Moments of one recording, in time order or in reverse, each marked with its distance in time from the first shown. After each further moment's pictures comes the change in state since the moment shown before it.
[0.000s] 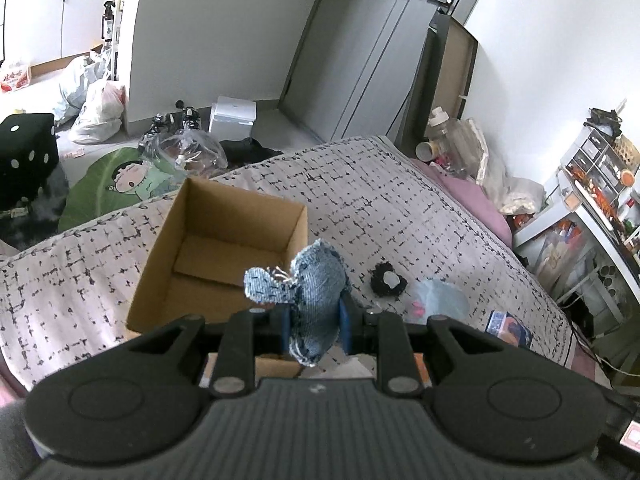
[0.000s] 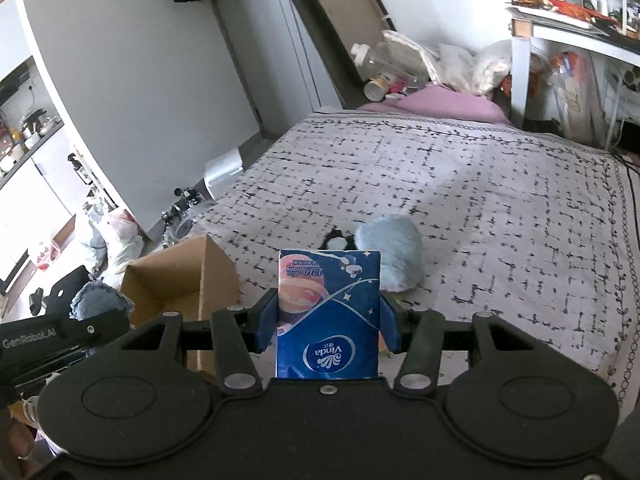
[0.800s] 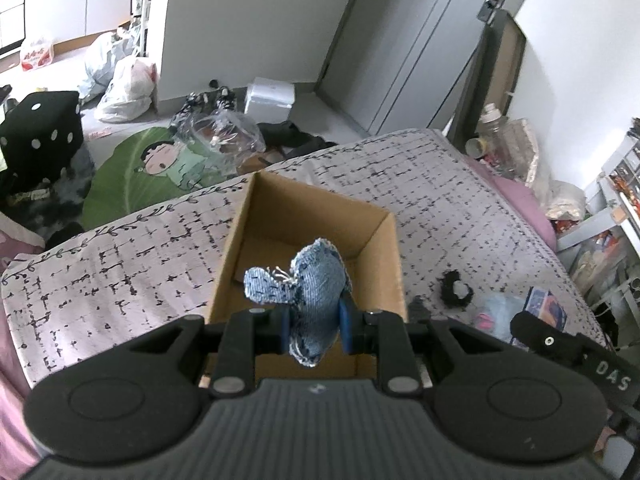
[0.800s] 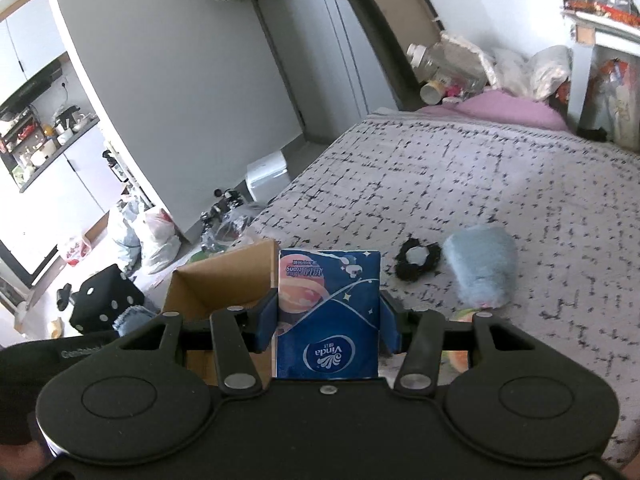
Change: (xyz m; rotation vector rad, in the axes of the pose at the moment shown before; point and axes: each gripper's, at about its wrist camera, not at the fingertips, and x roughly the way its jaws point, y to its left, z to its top) left arm 0.043 0.068 0.023 -0.051 0.064 0.075; right arm 0.040 0.055 0.000 -0.010 -0.006 0.120
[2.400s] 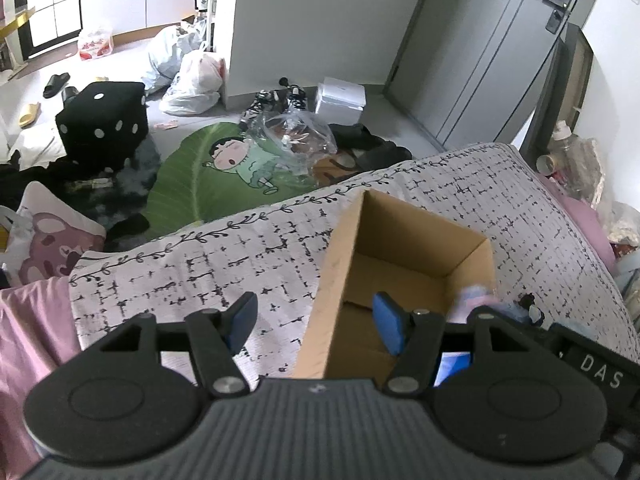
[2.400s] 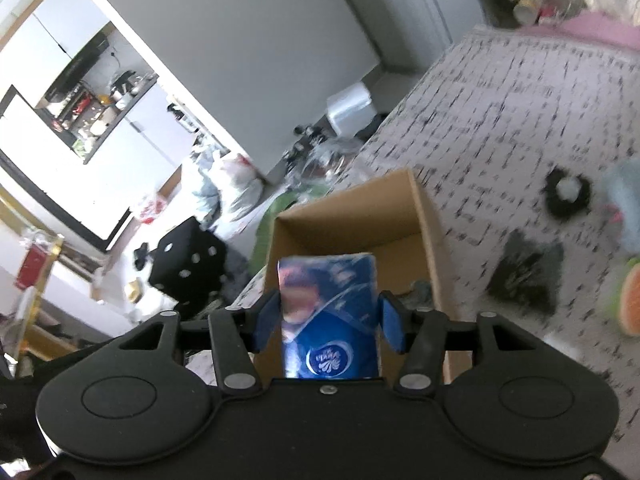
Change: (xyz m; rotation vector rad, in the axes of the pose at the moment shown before) left arm -0.007 0.048 0.022 -0.065 0.005 0.181; right arm 0.062 0.067 -0.007 0.053 0.232 0.244
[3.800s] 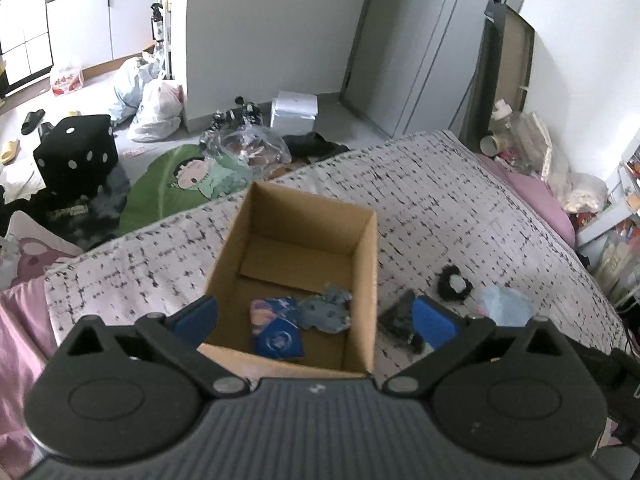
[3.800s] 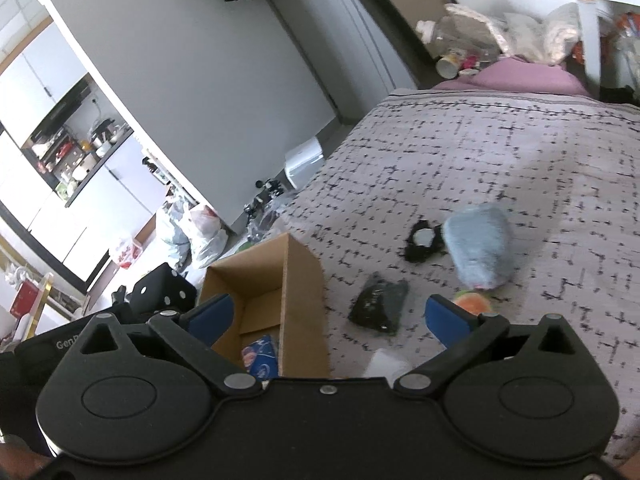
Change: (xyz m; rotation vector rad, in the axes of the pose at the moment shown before) left arm -0.055 -0.101 -0.041 0.107 -0.044 -0.046; right arm -0.128 -0.099 0.000 0.021 -0.180 -0.095
